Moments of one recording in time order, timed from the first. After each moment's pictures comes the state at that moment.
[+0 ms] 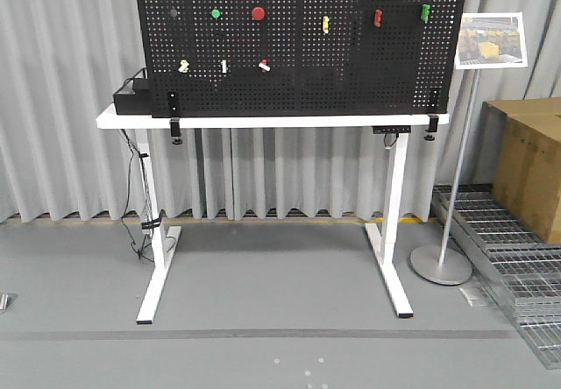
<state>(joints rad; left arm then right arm) -0.03 -0.02 0.03 -0.12 0.04 0.03 -0.11 -0.01 0.03 -0.06 0.10 0.10</state>
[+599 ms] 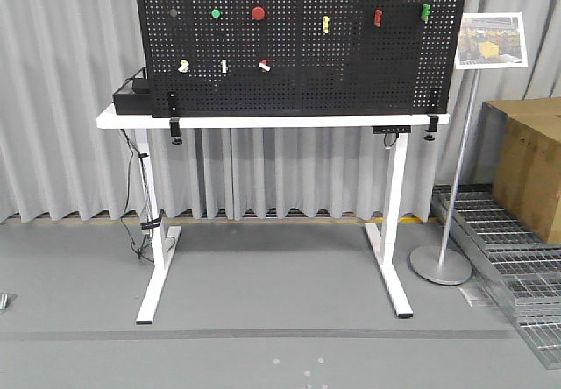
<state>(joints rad) -0.03 -0.02 0.03 -0.12 0.04 0.03 -0.11 -0.01 0.03 -0.06 0.10 0.10</state>
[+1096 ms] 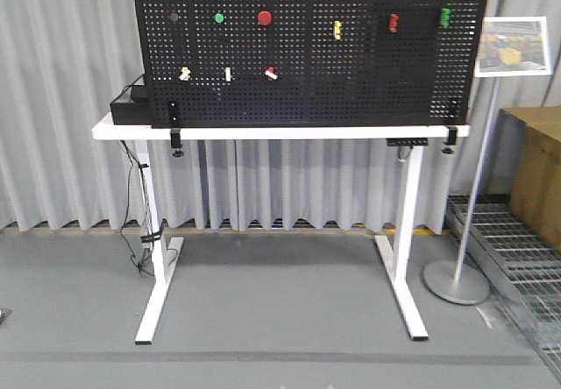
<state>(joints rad) -0.03 -0.02 0.03 -0.12 0.04 0.03 -0.11 -0.01 0.03 -0.06 0.10 0.10</state>
